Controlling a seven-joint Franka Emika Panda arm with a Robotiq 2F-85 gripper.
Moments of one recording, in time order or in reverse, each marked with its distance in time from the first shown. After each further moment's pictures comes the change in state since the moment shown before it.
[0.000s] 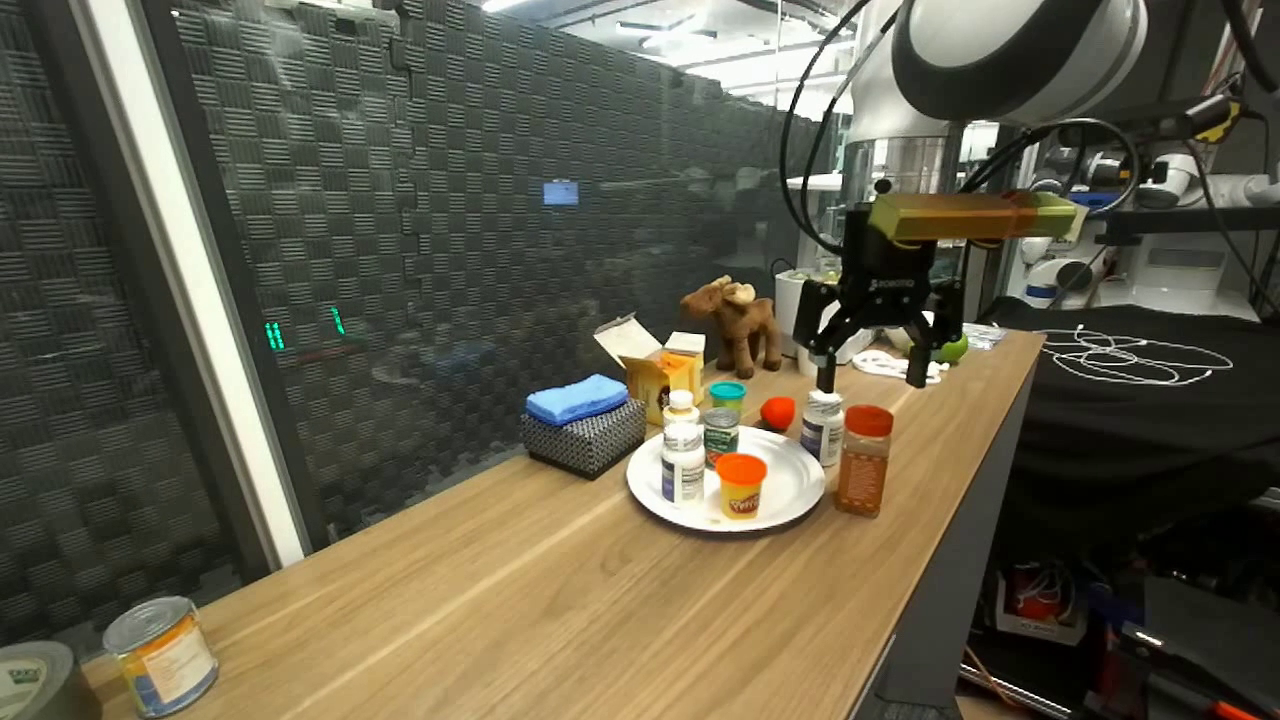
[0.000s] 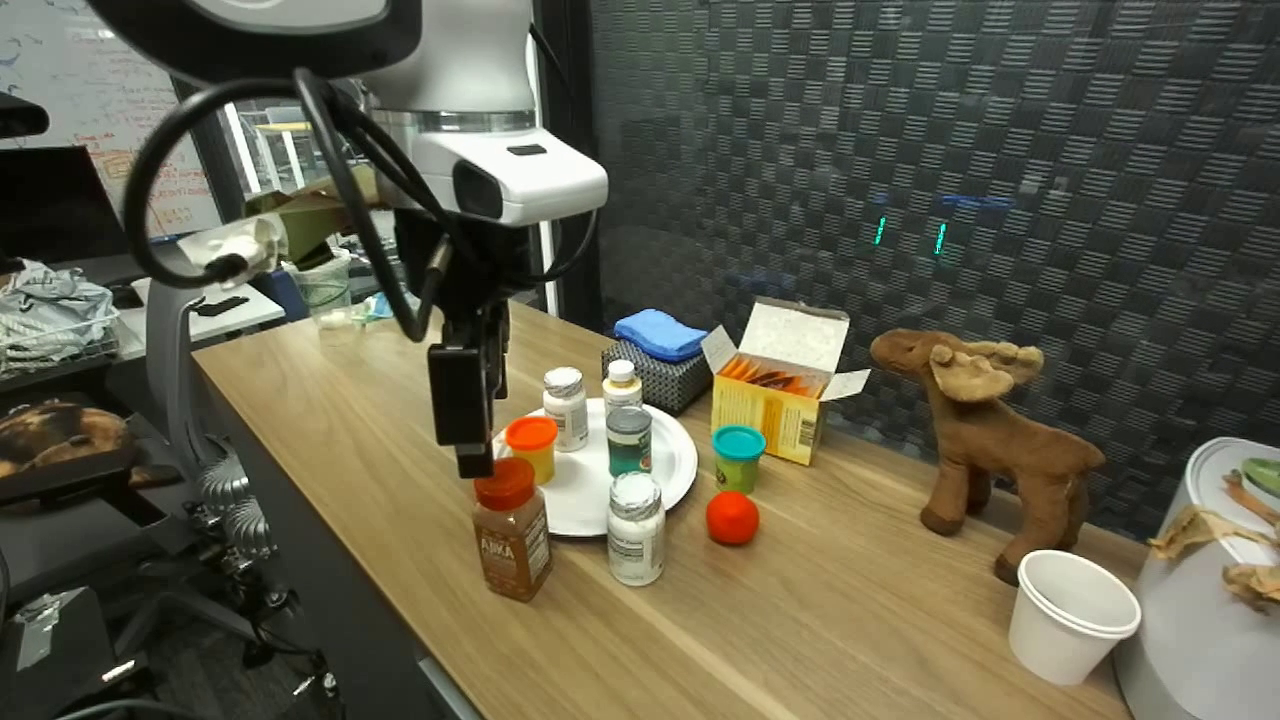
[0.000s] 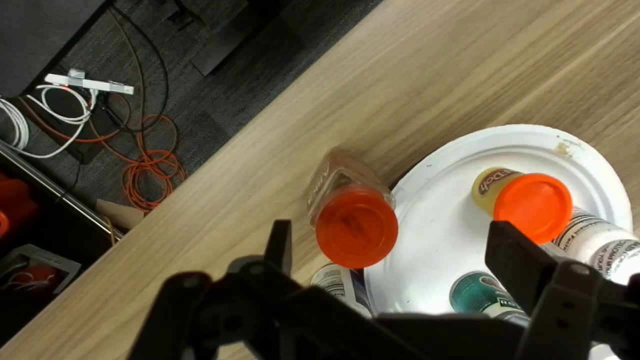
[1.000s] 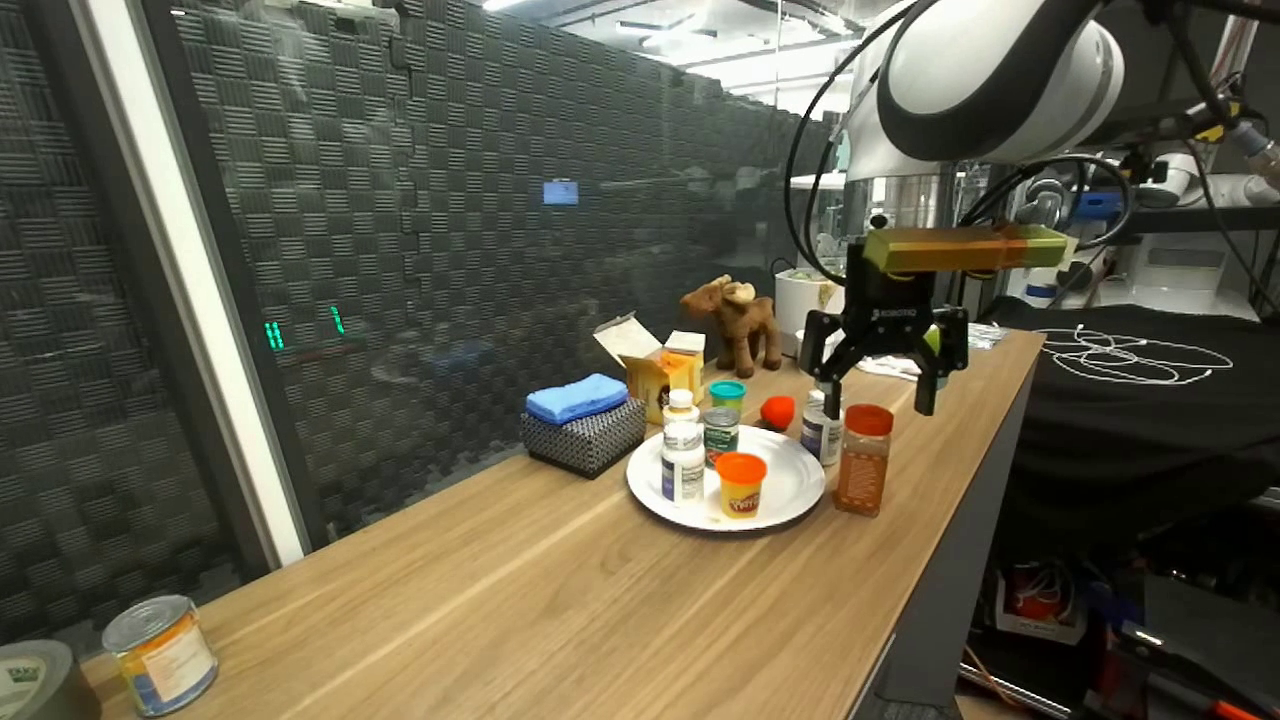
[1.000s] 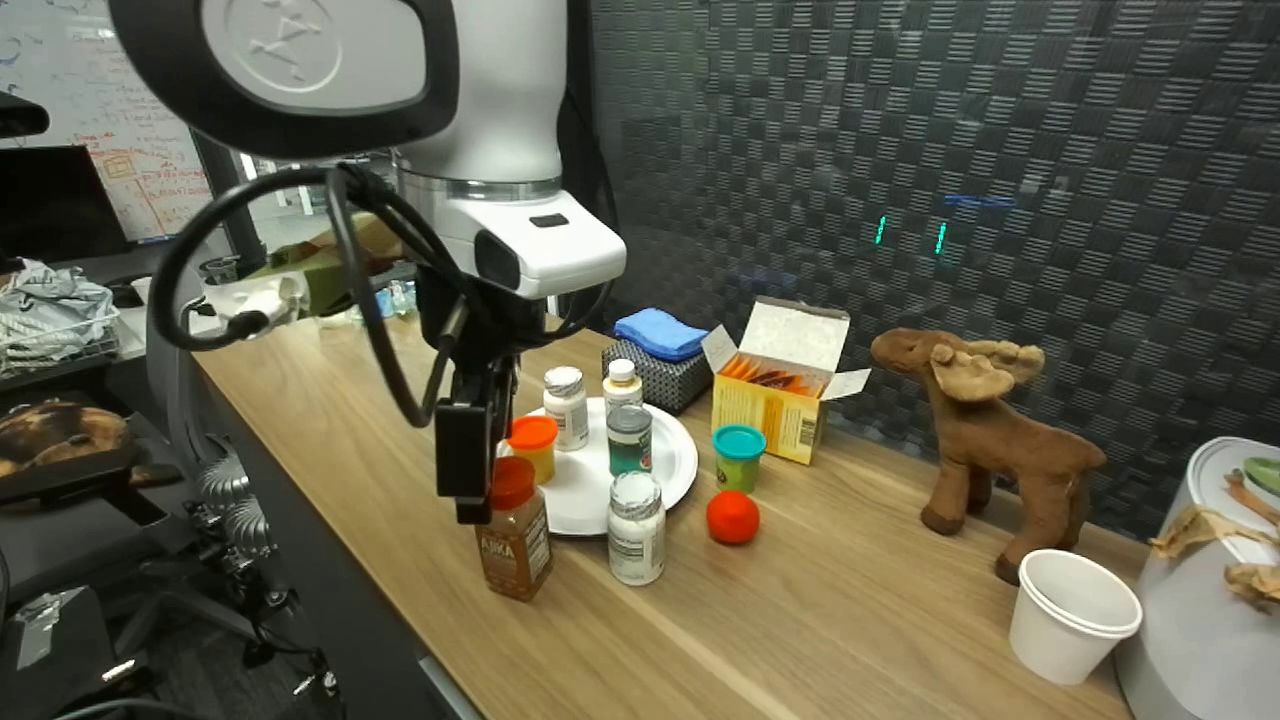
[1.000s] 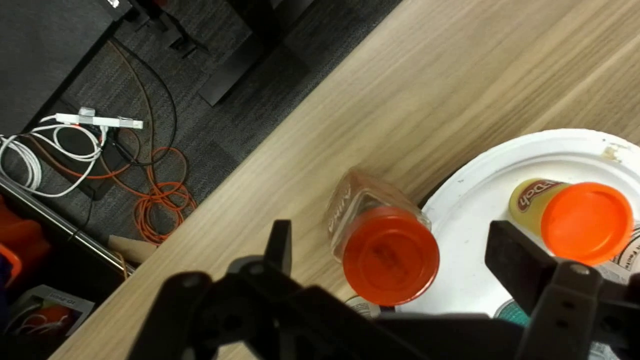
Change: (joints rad) arm -0.005 0.072 -0.026 0.005 0.035 0.005 0.007
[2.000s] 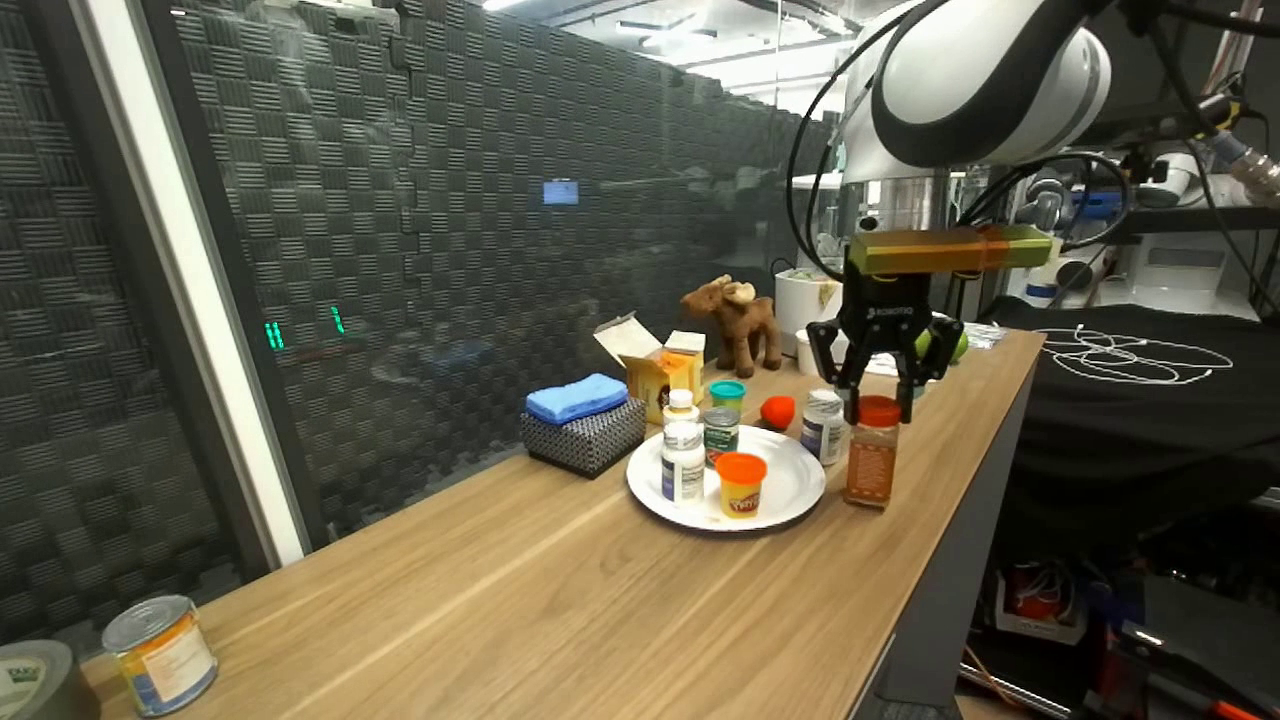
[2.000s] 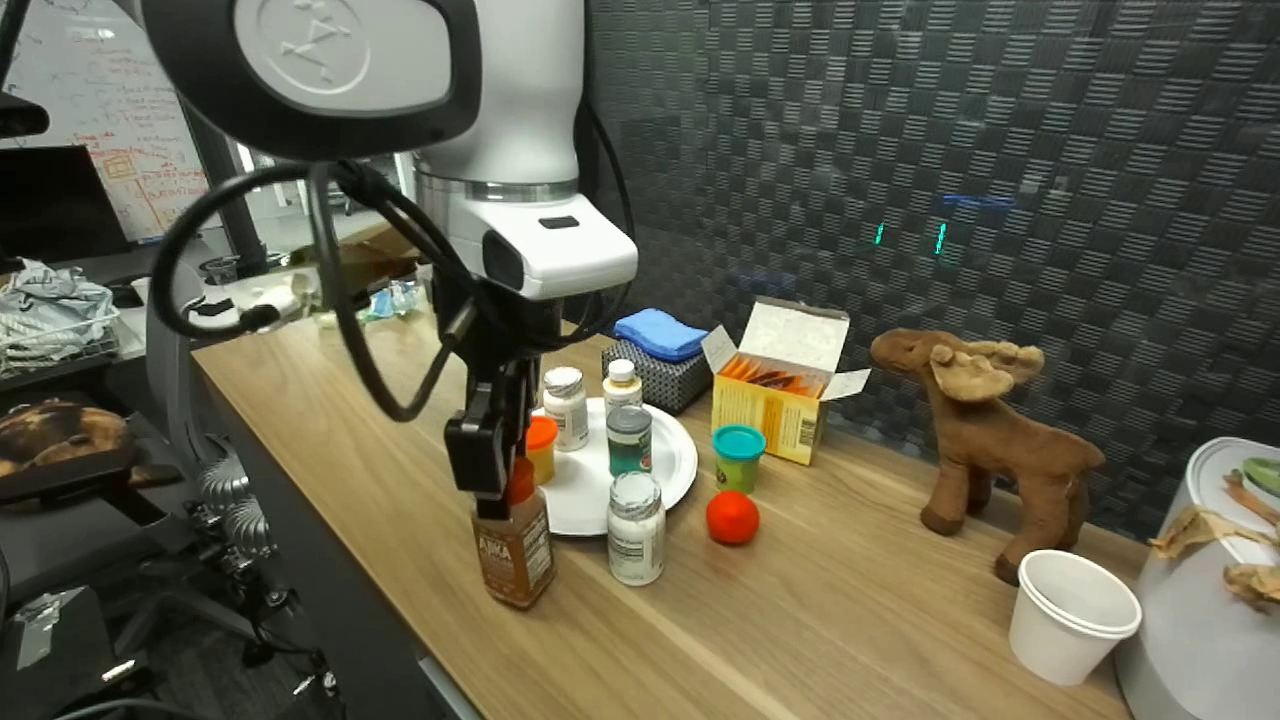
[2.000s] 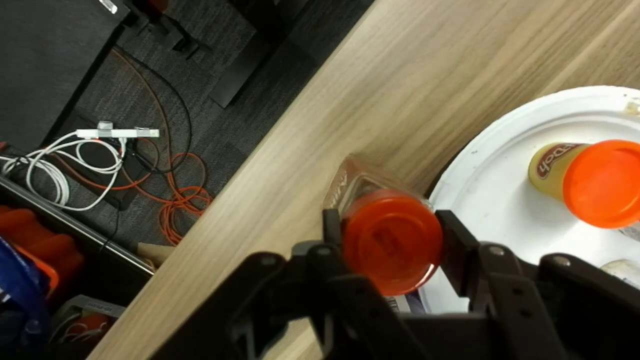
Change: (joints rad) arm 0.000 0.018 -0.011 0.022 -0.040 -0.004 0.114
